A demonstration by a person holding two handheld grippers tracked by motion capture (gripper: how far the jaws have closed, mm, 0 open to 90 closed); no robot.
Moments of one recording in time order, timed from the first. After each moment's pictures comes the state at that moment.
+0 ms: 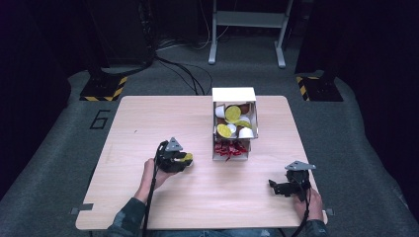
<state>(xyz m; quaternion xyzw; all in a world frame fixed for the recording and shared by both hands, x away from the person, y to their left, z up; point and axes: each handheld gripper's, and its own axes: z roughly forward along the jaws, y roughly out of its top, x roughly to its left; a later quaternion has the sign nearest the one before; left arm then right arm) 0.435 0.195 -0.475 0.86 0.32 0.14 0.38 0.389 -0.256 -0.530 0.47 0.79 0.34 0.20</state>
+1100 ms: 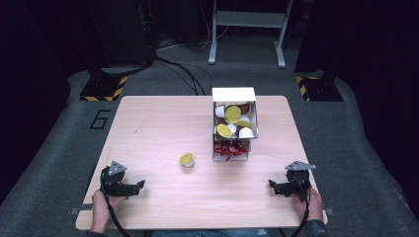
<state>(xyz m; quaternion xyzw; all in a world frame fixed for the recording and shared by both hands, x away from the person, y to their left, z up) 0.364 0.350 -0.517 0.77 0.51 0.20 0.33 0.389 -0.256 -0.530 0.47 0.79 0.34 0.20</state>
